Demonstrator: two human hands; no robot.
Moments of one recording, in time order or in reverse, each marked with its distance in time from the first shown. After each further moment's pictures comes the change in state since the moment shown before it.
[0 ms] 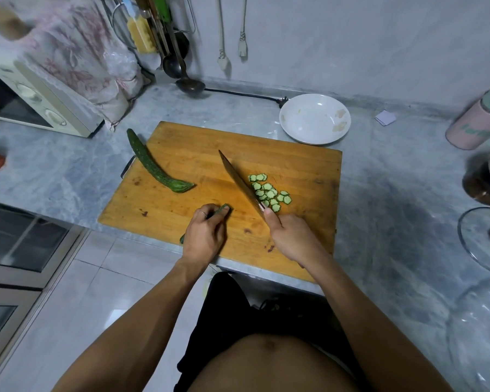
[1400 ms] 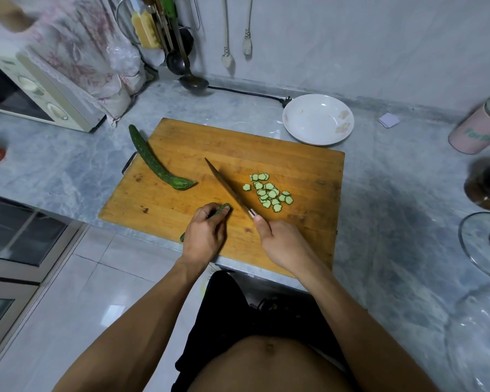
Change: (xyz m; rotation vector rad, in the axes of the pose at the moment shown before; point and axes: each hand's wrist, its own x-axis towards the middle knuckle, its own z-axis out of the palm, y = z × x) left_hand -0.001 -0.004 0.004 -0.018 0.036 0.002; right_hand -0.006 -0.009 0.014 -0.071 -0.048 -0.023
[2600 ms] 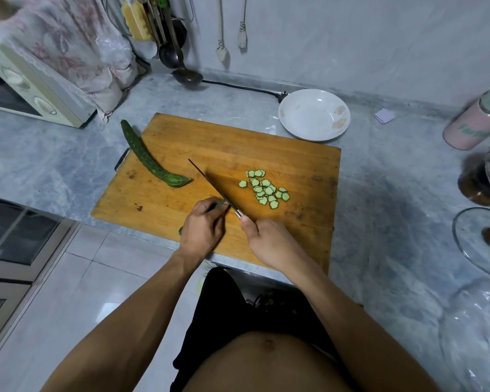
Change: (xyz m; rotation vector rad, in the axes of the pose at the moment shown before) left_hand 0.009 -0.001 0.001 -0.029 0.016 0.113; right_hand 0.002 -0.009 0.011 -0.056 -0.022 -0.037
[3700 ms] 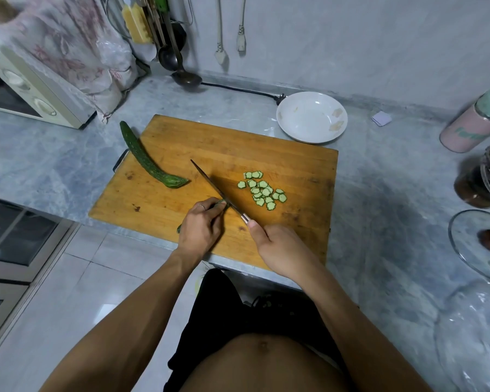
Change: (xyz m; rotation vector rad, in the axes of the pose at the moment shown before) left_hand 0.006 0.004 -0.006 -0.015 -0.082 -0.047; right_hand -0.021 0.009 -0.019 0.023 -0.020 -0.038
